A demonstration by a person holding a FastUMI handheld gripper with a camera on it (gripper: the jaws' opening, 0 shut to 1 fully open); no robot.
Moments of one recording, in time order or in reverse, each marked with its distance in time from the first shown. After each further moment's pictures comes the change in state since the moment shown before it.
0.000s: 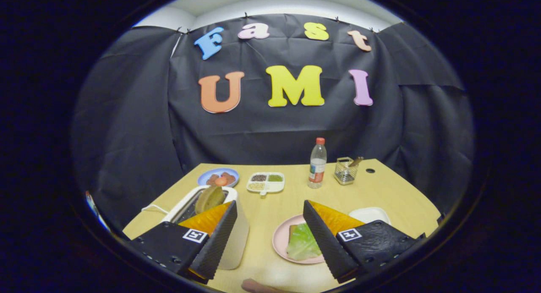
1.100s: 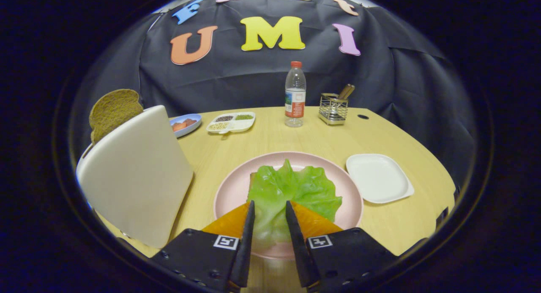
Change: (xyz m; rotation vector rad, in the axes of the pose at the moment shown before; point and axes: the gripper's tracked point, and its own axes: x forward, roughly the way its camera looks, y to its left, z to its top) arm 0.087 -0.109 -0.189 0.057 0.308 -0.147
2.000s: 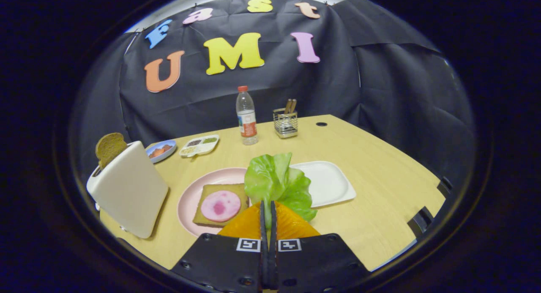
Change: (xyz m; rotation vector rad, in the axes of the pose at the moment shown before) arm -0.056 -0.079 0.025 0.101 -0.121 -0.058
